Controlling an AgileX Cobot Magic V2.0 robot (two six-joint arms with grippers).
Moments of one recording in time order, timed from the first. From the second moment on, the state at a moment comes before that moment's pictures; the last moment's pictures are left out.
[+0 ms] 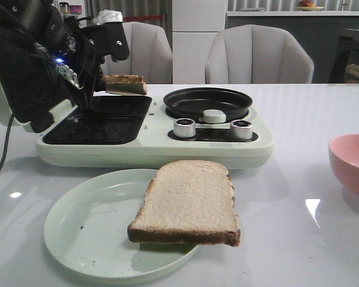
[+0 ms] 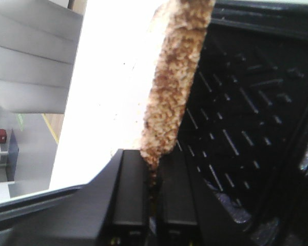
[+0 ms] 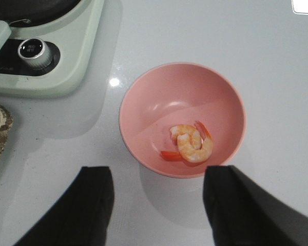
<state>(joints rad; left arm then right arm) -0.35 2.05 -1.44 1.67 0.15 -0.57 -0.02 0.86 -0.64 0.12 0.58 -0.07</state>
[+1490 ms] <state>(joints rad) -0.37 1.97 -1.36 1.67 0.21 -0.62 -0.02 0.86 -0.64 0.12 0.58 -0.07</state>
